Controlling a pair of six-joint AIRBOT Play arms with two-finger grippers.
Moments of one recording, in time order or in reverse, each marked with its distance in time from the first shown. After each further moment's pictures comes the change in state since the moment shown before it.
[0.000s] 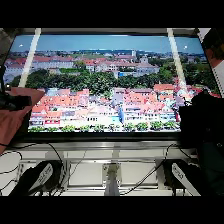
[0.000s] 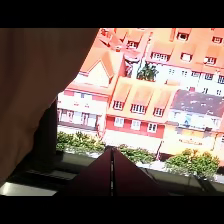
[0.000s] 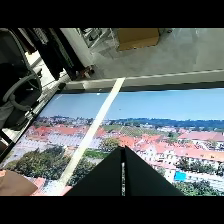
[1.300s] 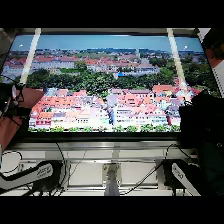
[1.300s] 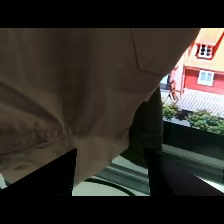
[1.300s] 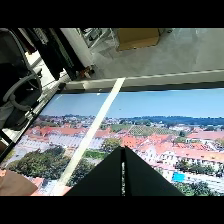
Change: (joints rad) left arm 0.002 -0.381 -0.011 0.472 -0.008 0.030; right arm 0.000 0.000 0.000 0.000 0.000 0.000
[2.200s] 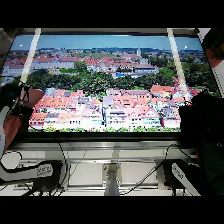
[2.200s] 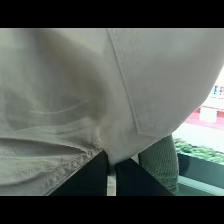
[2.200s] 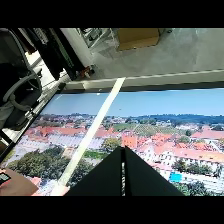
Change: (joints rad) left arm -0.023 -0.112 0.000 0.098 0.101 -0.032; right arm 0.000 0.000 0.000 0.000 0.000 0.000
